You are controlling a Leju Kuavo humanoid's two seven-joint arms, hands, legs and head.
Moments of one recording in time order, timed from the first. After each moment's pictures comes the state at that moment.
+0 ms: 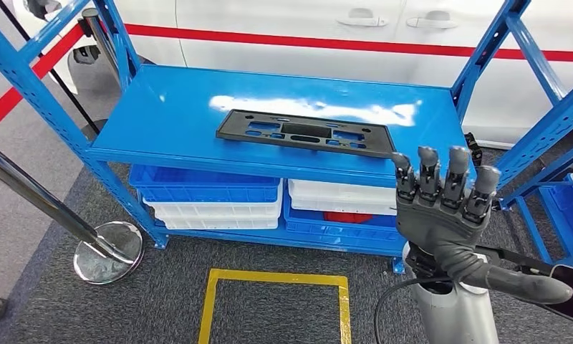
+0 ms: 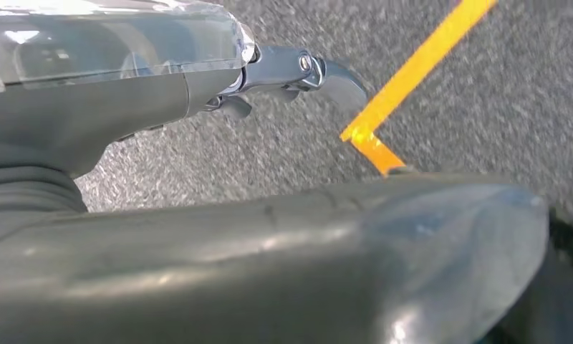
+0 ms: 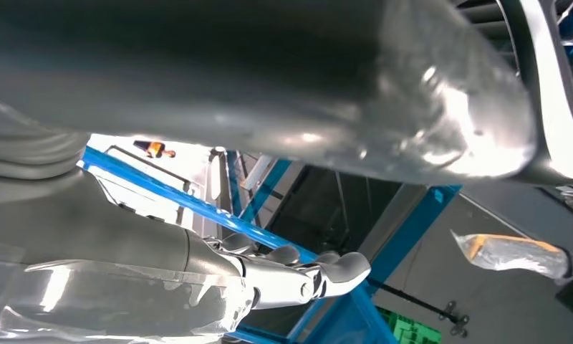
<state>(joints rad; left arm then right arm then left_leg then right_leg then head) -0.10 0.10 -0.91 -0.14 0.05 0.13 -0.37 -0.27 -0.03 0.11 -2.00 -0.20 0.75 -0.62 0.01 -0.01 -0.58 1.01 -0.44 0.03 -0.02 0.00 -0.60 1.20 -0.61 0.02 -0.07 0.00</state>
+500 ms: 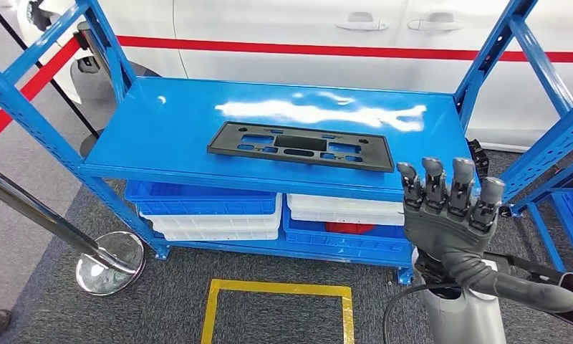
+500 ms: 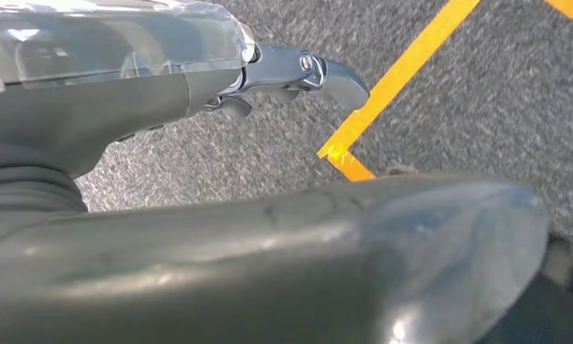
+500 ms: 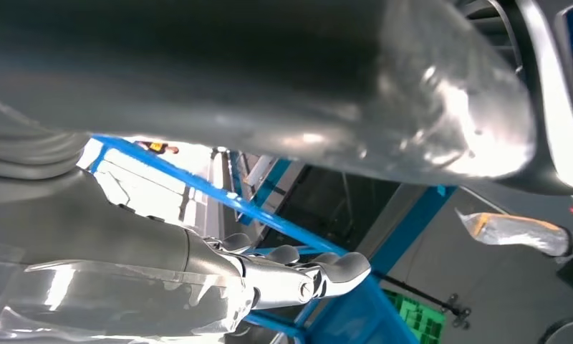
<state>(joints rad) -0.10 0.10 -0.93 -0.14 0.05 0.12 -0.37 -0.23 -0.04 0.08 -2.01 -0.18 0.78 -0.62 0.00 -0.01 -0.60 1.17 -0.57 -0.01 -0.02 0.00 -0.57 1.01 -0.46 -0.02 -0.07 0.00</state>
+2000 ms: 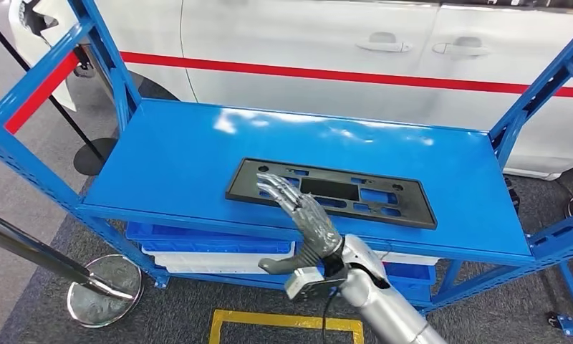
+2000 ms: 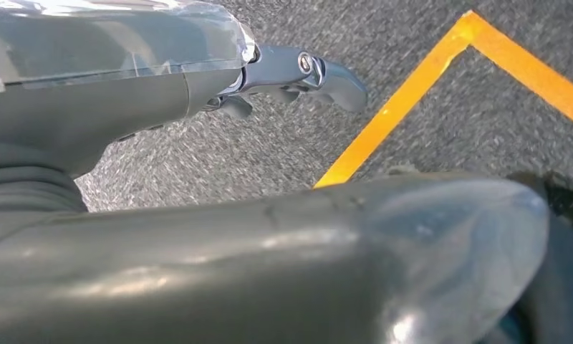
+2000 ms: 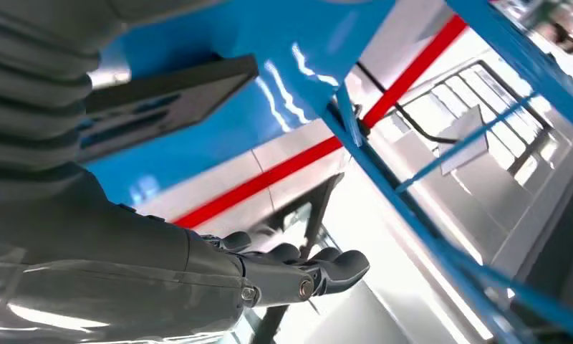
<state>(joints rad) -0.09 0.10 -0.95 -0.13 0.05 0.14 -0.40 -0.35 -0.05 0.56 -1.36 0.67 -0.25 -0.51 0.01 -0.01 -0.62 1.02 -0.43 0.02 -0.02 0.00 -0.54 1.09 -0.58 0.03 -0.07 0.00</state>
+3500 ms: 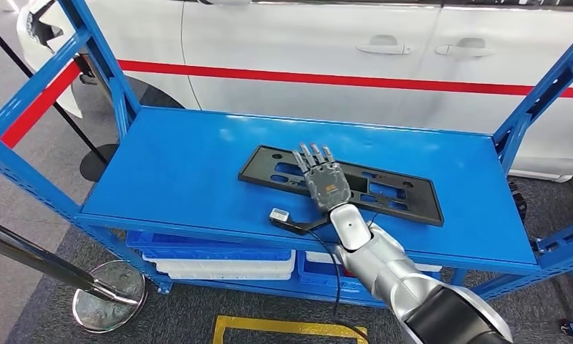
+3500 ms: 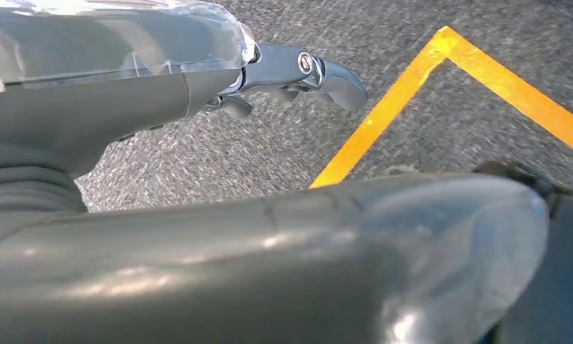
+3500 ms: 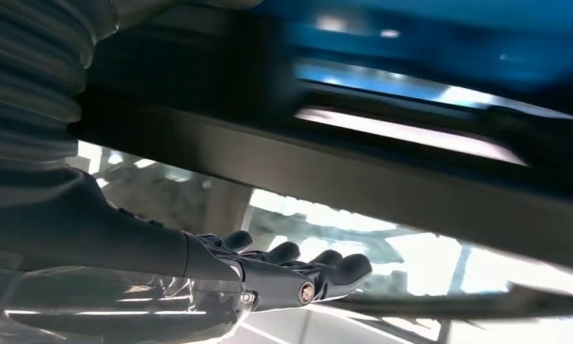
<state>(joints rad) -0.09 0.10 -0.98 -0.13 0.05 0.13 -0.43 -0.77 0.04 0.64 -0.47 1.57 -0.67 0.32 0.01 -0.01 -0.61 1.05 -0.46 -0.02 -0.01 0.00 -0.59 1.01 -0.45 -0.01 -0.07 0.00</state>
